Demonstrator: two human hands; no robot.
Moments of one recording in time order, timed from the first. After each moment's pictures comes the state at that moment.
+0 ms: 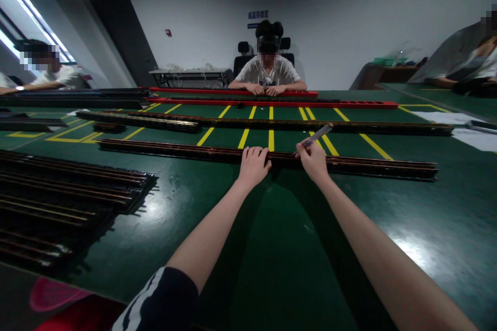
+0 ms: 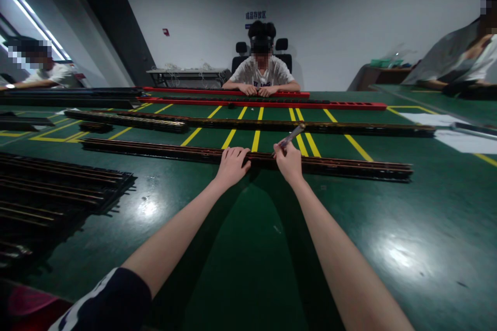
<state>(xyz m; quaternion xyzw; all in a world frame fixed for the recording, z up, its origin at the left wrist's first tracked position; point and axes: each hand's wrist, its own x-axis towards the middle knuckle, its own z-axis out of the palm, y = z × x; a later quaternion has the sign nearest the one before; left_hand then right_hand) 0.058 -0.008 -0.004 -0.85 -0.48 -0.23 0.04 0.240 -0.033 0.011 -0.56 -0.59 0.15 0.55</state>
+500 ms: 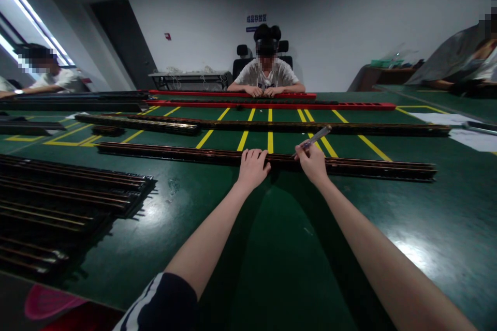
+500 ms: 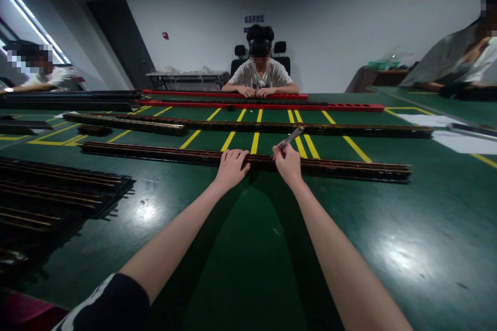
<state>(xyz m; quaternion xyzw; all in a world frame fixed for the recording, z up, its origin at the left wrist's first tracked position) 0.059 -0.009 -0.003 -0.85 -0.48 -0.22 0.04 0.241 -0.031 0.009 -0.58 -0.59 0.13 0.55</state>
